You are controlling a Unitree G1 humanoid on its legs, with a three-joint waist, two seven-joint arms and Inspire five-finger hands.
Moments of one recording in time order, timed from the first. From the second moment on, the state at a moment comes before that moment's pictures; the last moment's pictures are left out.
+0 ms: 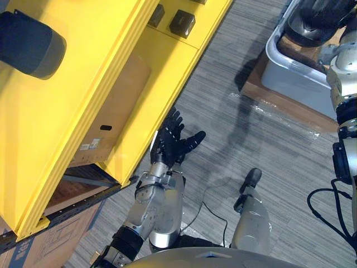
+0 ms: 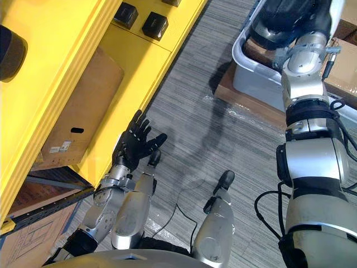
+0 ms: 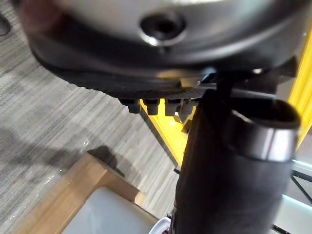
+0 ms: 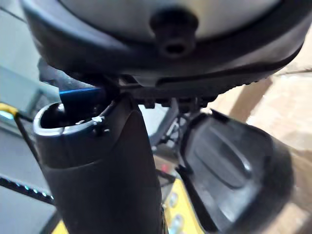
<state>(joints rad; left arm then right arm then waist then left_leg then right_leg) -0.04 0.12 -0.44 0.20 -0.59 -0.35 0.06 -1.23 -0.79 0.29 1.10 0.26 -0.09 -0.28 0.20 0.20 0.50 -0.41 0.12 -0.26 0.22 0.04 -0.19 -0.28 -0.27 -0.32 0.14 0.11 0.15</state>
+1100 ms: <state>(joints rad) -0.03 0.13 -0.40 0.19 -0.59 -0.35 0.07 -1.20 -0.83 0.34 1.13 0.19 0.19 -0.12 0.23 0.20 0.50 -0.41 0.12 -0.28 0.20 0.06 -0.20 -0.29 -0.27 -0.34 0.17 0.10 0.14</state>
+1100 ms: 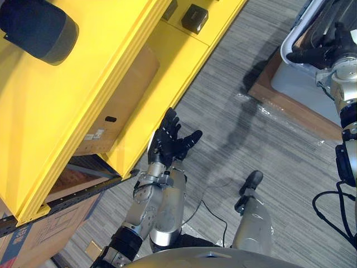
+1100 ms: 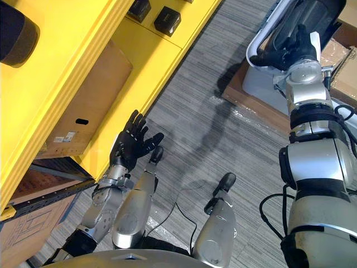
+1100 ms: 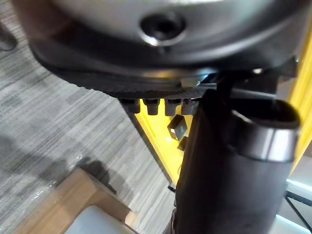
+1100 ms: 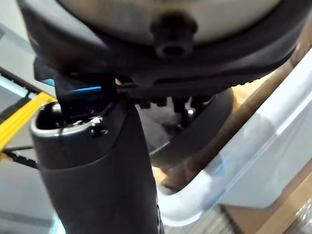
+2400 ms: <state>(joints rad) 0.07 0.18 -0.30 0.01 -0.58 -0.36 0.06 -1.02 -0.91 0.25 0.81 0.04 -0.16 -0.52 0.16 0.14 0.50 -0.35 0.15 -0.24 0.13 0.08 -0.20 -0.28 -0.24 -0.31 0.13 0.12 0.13</state>
